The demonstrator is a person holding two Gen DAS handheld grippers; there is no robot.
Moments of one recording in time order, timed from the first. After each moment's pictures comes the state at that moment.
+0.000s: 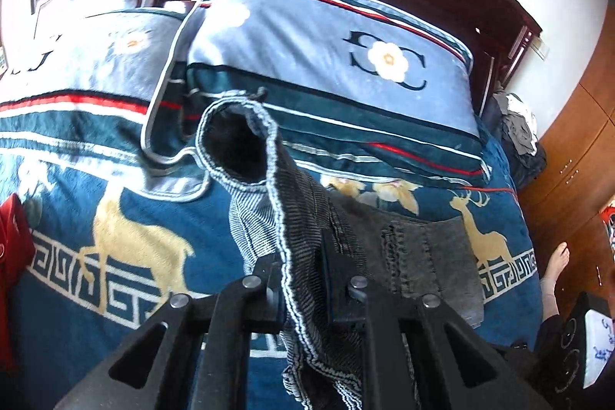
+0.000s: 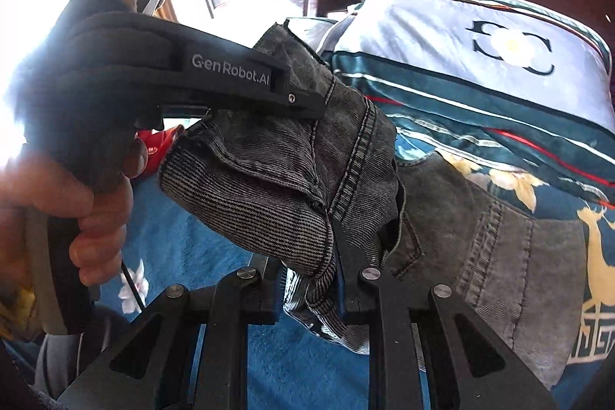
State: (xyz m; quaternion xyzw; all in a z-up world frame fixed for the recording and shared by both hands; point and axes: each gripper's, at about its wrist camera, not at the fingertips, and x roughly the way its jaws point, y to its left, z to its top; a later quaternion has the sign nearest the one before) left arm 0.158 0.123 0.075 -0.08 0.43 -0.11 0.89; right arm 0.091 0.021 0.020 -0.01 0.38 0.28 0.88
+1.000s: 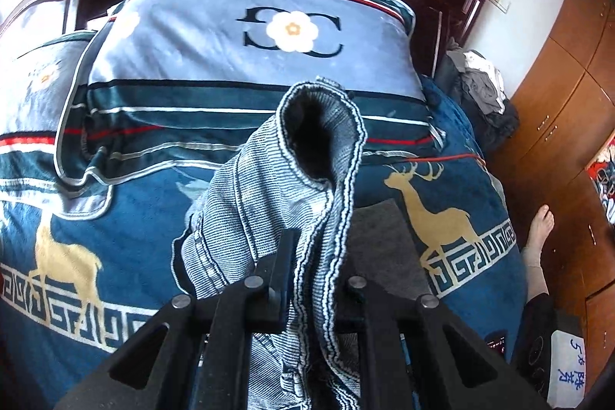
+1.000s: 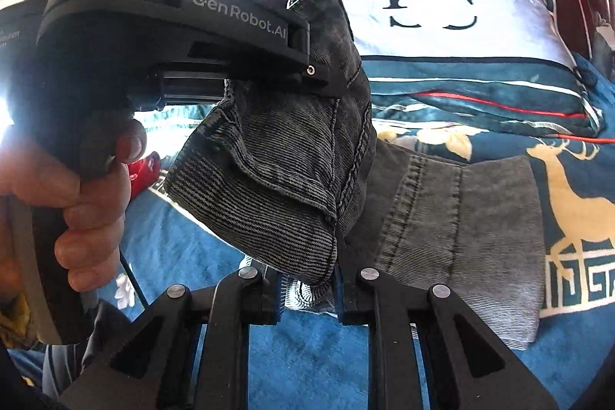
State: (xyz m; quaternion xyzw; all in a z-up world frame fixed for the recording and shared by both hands) left arm 0.163 -0.002 0.079 -0.03 0.45 -0.18 0.87; right arm 0.067 -0.074 0.016 0.07 0.38 0.23 0.89
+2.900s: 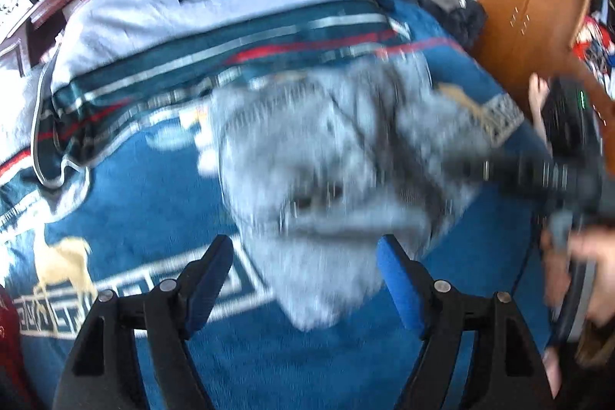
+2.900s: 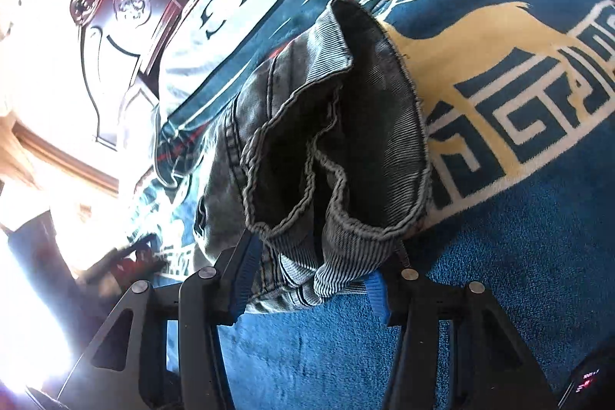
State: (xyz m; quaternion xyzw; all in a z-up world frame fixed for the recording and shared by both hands) left arm 0.093 -0.013 -0.002 0.13 0.47 -0.24 0.84; right arm 0.069 -0.243 -0.046 0.35 0.44 0.11 0.82
